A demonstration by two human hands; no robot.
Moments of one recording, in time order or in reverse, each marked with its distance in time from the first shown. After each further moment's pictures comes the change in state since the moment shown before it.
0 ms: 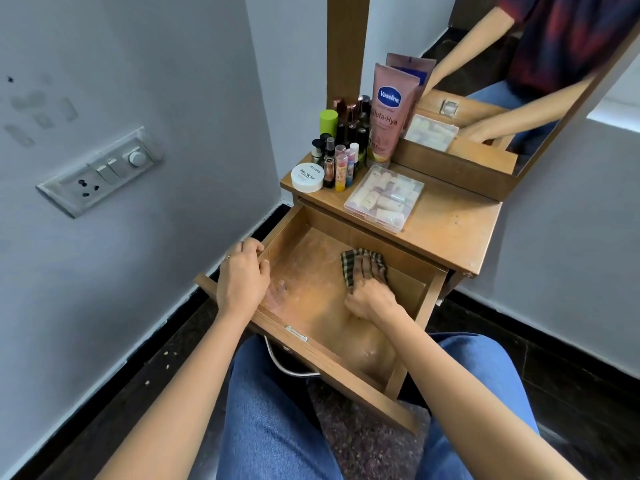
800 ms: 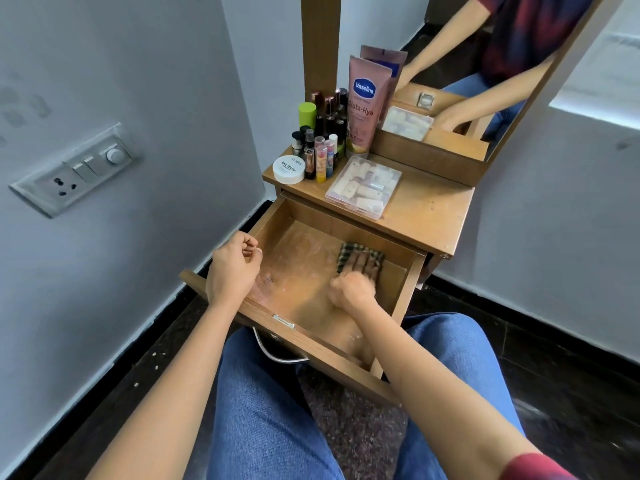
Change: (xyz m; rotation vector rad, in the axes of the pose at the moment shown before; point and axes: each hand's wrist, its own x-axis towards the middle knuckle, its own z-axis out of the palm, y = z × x) left_hand -0.005 0.007 -0.002 -0.224 -0.032 -0.072; right_hand -0.027 -0.023 -0.006 0.171 0.011 0.268
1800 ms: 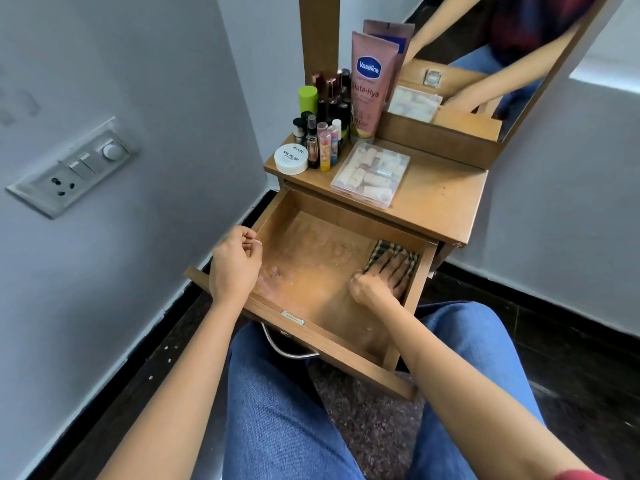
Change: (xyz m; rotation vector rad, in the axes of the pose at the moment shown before) left_hand 0.002 -0.001 -0.002 -0.005 0.044 -0.034; right_hand 0.002 0.014 0.012 0.153 0.046 0.273
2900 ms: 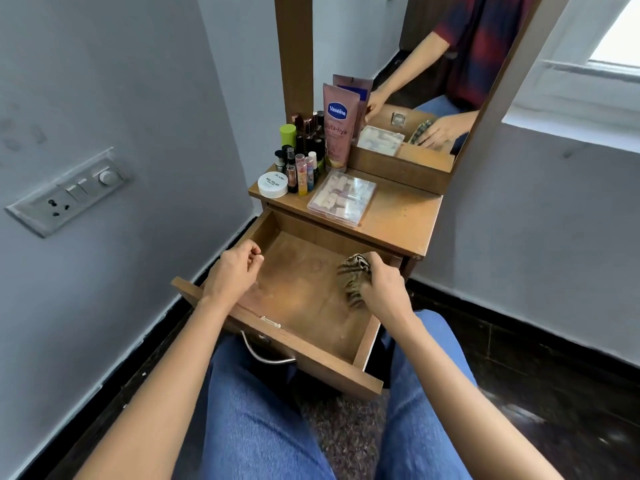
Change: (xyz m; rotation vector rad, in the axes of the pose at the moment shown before) left_hand 0.002 0.014 0.001 0.136 -0.184 0.313; right_hand -0.053 0.053 -0.077 0.294 0.248 -0.497
